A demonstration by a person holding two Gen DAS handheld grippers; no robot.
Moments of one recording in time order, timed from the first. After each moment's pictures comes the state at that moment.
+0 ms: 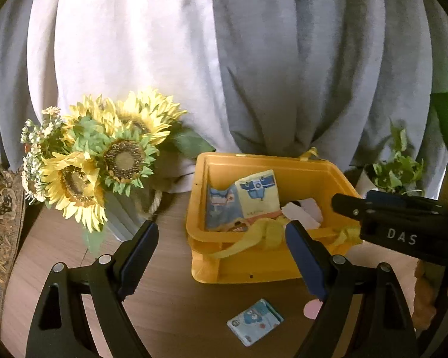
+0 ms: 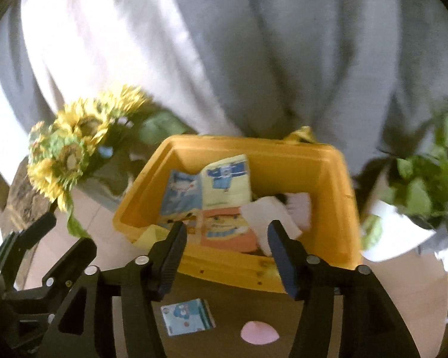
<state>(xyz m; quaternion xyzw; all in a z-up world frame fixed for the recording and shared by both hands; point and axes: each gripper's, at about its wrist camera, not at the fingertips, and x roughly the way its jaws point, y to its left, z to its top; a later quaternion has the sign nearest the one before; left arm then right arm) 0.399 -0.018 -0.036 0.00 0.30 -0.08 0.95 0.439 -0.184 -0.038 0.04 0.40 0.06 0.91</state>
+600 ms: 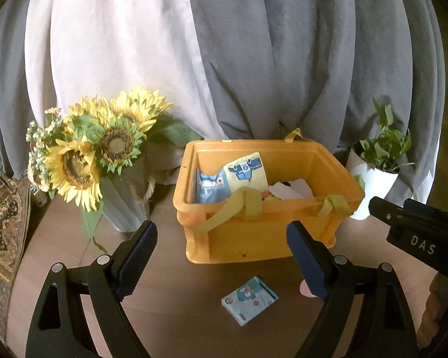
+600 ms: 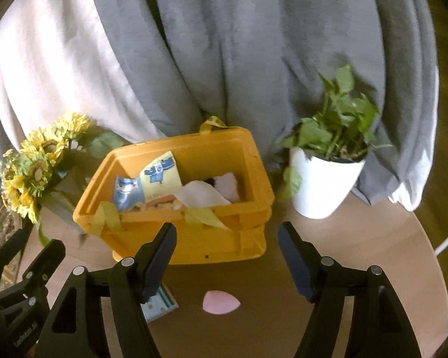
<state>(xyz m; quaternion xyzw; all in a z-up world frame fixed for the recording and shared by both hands) 0.362 -0.036 -0.052 0.03 0.30 -0.08 0.95 0.358 -0.225 -0.052 0.08 0.36 -0.08 0.93</state>
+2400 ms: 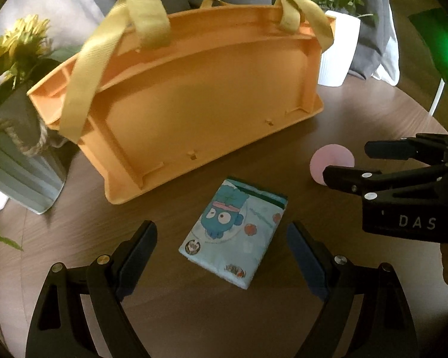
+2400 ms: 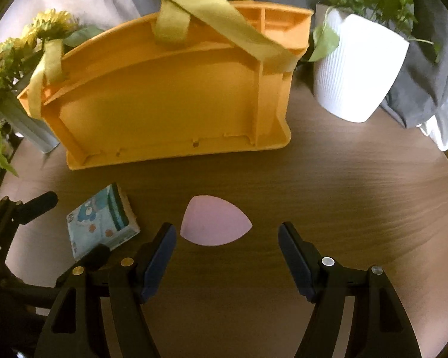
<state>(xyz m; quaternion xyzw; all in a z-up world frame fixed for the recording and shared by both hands) 0.389 -0.070 -0.213 0.19 0.40 -0.24 0.86 0.364 -0.199 -0.213 0.07 0.49 -0.05 0.87</state>
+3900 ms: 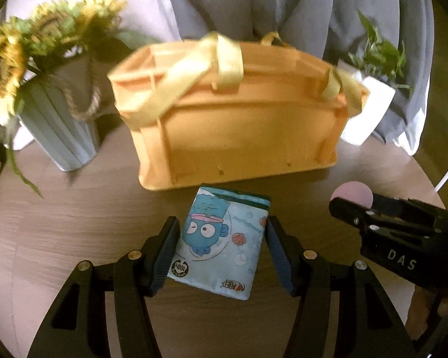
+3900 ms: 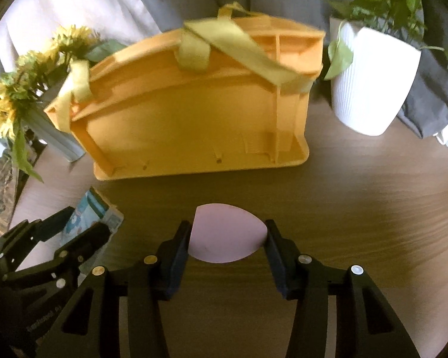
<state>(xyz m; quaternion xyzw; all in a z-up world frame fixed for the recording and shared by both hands) 0.370 -0.039 -0.170 0.05 0.40 -0.16 0.90 0.352 -0.208 -0.188 0.09 0.45 0.00 0.89</state>
